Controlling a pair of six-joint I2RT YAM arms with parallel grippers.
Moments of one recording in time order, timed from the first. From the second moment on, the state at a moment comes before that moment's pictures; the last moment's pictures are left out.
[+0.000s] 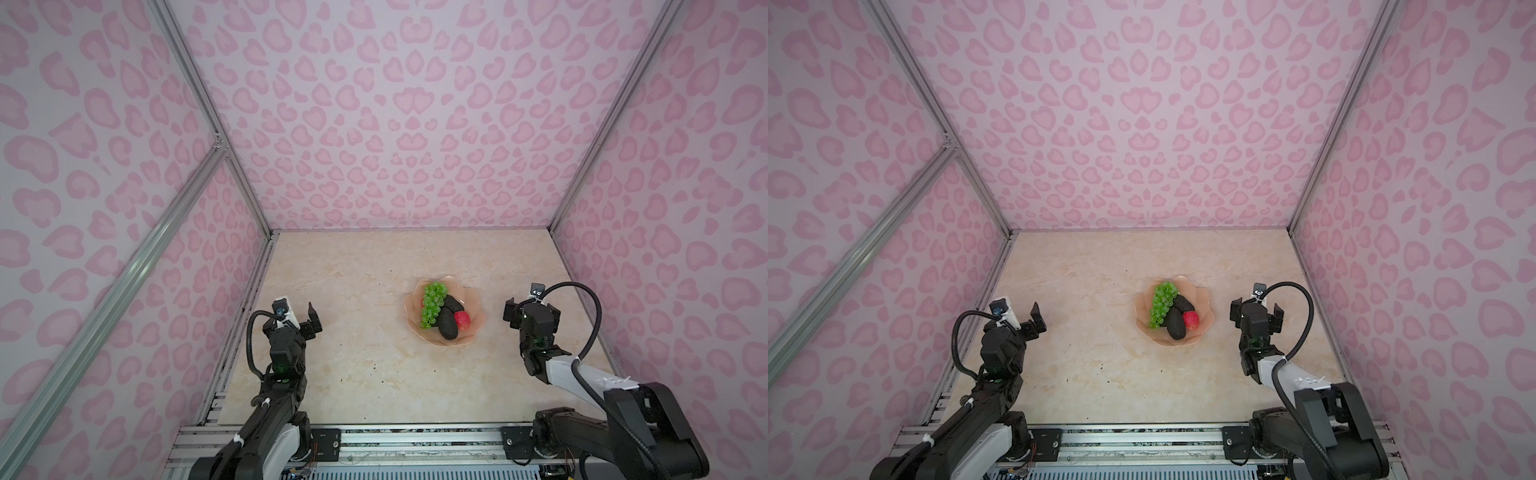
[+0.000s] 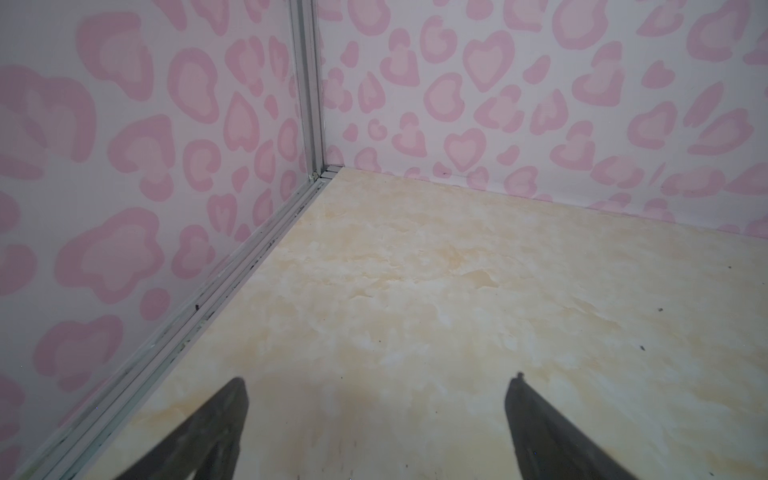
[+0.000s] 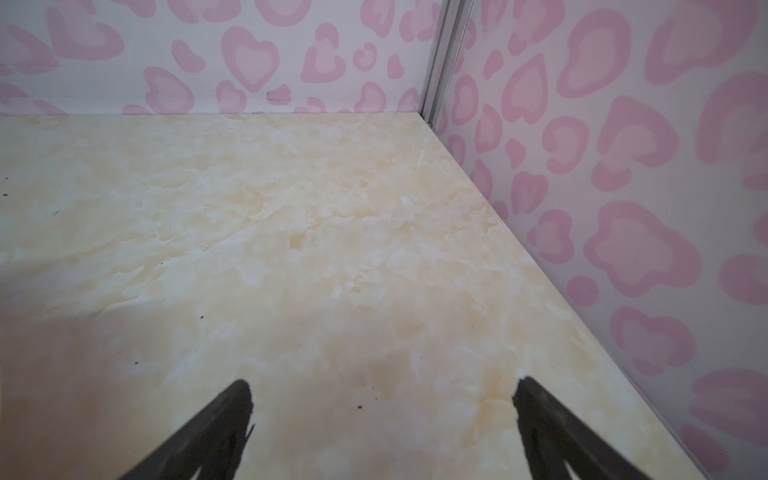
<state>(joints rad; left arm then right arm) 0.00 0.98 0.13 0.62 -0.21 -0.10 0.15 1.28 0.30 0.57 0.49 0.05</state>
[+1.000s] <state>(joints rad) 0.00 1.47 0.32 0.88 -0.16 -0.08 0.12 1.53 0.24 1.08 0.35 -0.05</state>
